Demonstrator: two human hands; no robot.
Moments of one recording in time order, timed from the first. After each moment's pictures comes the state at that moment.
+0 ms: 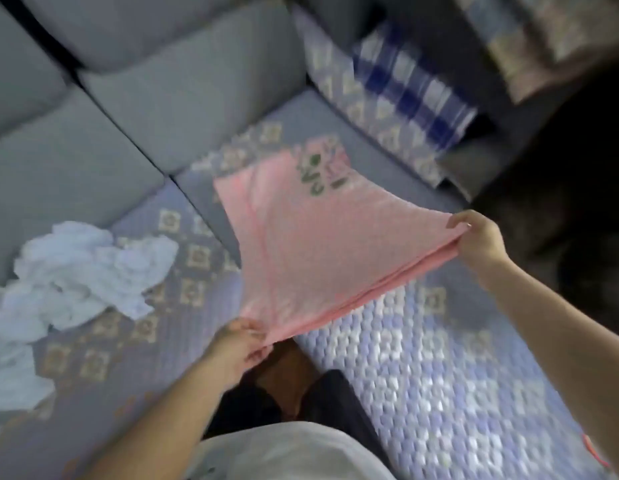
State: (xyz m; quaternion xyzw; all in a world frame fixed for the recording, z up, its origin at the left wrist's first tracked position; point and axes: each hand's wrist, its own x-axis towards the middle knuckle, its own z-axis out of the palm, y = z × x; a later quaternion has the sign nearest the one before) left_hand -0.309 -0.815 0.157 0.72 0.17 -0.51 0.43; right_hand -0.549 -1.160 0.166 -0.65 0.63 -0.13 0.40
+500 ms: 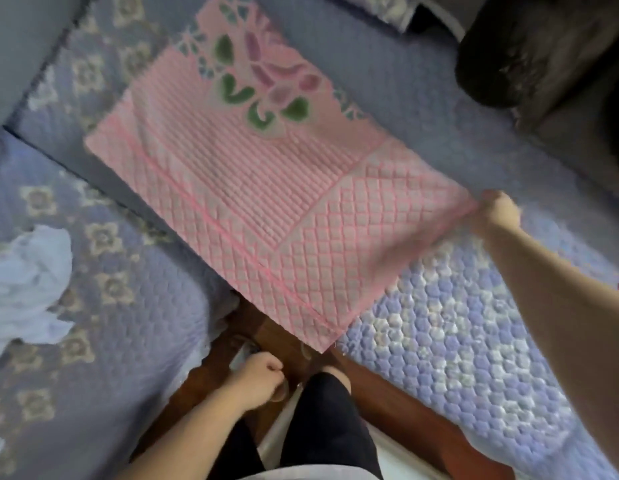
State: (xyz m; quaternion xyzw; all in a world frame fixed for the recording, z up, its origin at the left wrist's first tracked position) left_hand -0.372 -0.780 -0.038 0.75 -0.16 -0.63 -0.08; right_hand -0.674 -1.140 -0.051 -0.47 0.81 0.04 0.34
